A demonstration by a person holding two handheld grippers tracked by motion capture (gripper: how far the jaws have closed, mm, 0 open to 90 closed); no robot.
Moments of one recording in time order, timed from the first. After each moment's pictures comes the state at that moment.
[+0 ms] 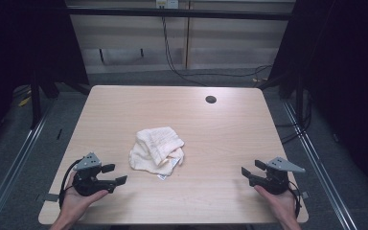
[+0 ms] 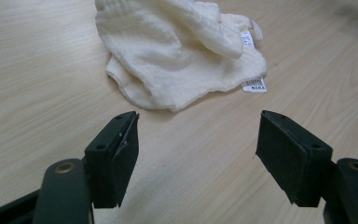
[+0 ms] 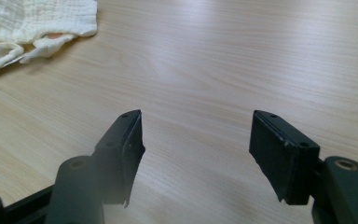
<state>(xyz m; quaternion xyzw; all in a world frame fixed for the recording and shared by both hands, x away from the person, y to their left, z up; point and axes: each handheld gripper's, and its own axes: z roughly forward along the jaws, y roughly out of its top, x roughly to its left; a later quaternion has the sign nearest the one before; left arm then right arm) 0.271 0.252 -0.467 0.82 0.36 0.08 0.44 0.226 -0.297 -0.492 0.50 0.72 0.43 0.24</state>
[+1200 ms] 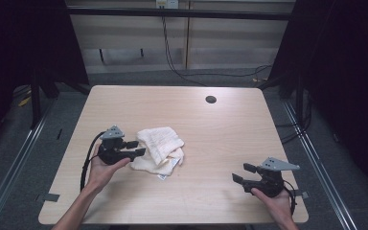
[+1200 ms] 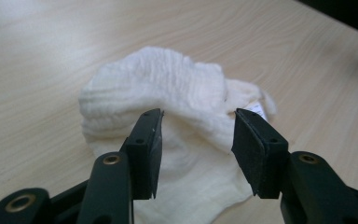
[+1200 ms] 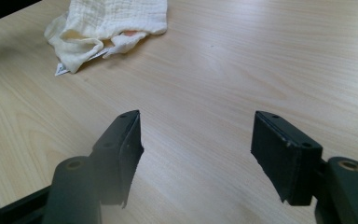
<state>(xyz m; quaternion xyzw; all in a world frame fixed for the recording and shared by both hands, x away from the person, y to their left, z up) 0.349 0.194 -0.457 0.82 0.34 0.08 0.45 0.223 -0.279 -0.479 0.44 0.75 0.46 0.16</state>
